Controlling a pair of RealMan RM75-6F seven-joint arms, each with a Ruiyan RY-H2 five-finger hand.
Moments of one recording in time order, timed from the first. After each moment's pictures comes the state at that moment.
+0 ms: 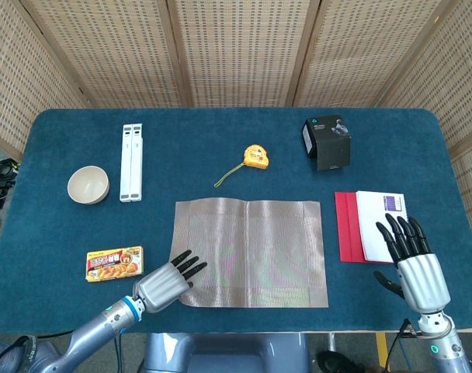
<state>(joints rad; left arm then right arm) -0.73 -1.39 0.15 -1.88 1.33 0.91 0.79 0.14 -1.32 0.04 -1.37 -1.72 1.66 -0.01</state>
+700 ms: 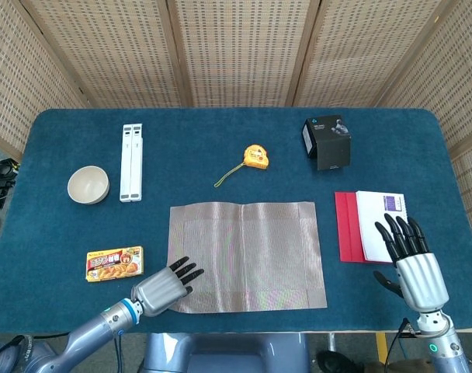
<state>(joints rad) -0.75 -1.35 0.16 -1.92 1.28 0.84 0.76 0.14 -1.32 0.04 -1.37 -1.72 1.65 -0.02</state>
